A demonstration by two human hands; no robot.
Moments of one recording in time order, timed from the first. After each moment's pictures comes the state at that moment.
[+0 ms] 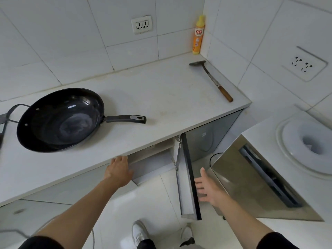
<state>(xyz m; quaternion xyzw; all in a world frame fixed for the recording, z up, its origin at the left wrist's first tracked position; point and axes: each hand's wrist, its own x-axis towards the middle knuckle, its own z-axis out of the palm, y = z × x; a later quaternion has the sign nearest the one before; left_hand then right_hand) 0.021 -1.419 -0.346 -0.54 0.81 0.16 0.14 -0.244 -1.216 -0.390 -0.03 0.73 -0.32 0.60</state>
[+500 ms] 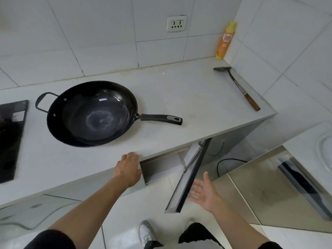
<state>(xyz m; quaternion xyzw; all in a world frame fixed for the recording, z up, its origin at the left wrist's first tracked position) 0.118 -1.482 -0.365 -0.49 0.85 0.17 0.12 -0.121 -1.295 -0.409 0.11 0.63 -0.47 0.61</state>
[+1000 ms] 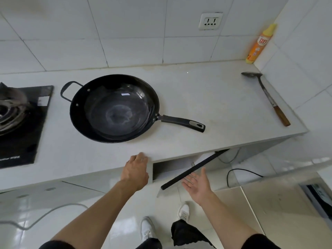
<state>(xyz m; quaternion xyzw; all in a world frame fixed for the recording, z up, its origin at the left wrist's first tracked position) 0.141 -1.490 -0.371 -0.50 0.84 0.16 0.11 -0.078 -1.384 -0.404 0.16 0.56 -0.54 0.61</state>
